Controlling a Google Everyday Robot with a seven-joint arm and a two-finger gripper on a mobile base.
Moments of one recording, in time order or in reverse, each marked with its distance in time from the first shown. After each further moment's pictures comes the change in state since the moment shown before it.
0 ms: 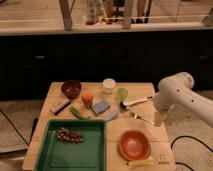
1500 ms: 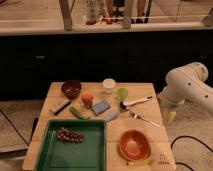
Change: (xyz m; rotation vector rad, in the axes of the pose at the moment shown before) arm 0.015 0.018 -0.077 0.006 0.059 -0.016
